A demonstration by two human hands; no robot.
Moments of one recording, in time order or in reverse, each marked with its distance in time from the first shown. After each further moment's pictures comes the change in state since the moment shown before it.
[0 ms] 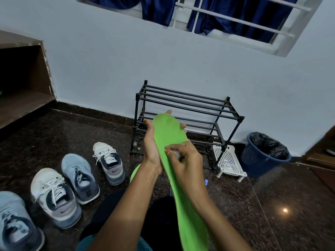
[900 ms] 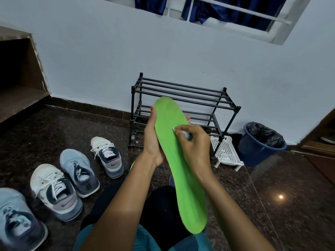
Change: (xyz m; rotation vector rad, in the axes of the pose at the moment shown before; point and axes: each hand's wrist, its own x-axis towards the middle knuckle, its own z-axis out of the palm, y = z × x) left_hand -0.010 0.004 0.012 0.135 0.052 -0.130; right_hand 0.021 0.008 -0.015 -0.008 0.149 0.025
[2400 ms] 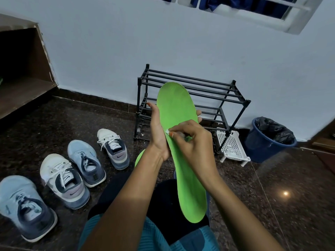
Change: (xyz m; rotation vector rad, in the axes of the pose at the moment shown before) left_hand 0.004 -0.007 -0.006 -0.001 -0.064 0.019; right_hand -0.013 -0.010 0.003 -0.019 -0.156 -0.180
